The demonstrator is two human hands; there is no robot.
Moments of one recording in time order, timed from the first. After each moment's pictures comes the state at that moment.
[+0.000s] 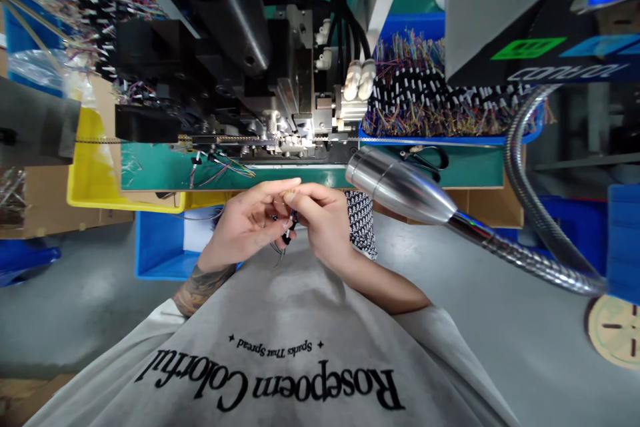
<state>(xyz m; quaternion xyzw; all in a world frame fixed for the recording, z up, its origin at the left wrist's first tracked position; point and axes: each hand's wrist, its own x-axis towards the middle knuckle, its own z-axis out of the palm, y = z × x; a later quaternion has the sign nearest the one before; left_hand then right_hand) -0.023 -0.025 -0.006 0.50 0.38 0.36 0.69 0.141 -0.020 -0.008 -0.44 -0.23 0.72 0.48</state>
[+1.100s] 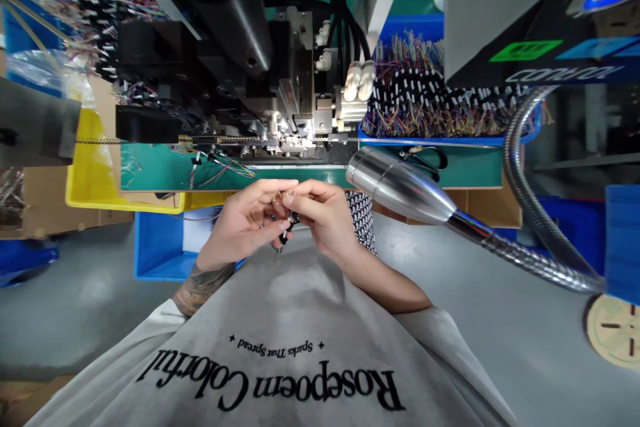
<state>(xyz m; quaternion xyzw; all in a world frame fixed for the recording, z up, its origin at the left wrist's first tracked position) -0.025 -0.024 -0.003 0.48 0.39 0.36 0.70 0.152 -0.011 -0.016 -0.43 -0.22 0.76 0.44</state>
